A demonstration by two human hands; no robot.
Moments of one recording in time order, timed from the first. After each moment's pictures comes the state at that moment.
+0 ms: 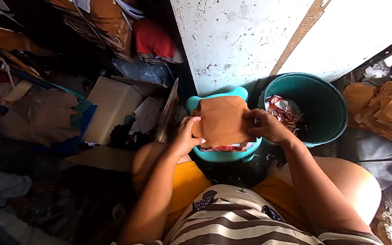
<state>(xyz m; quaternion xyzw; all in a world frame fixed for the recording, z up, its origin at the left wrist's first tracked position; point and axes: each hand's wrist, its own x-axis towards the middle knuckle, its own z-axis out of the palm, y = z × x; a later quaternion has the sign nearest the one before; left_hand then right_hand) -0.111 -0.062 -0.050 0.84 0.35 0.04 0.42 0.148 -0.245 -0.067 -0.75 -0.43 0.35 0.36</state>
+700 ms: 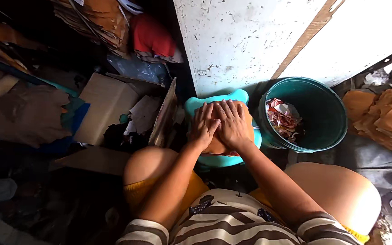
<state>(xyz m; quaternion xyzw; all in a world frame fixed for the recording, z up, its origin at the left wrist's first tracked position) -0.047 -0.066 -0.111 0.89 0.27 0.17 0.31 0.075 -0.161 -0.102 -0.79 -0.57 0.00 0.20</state>
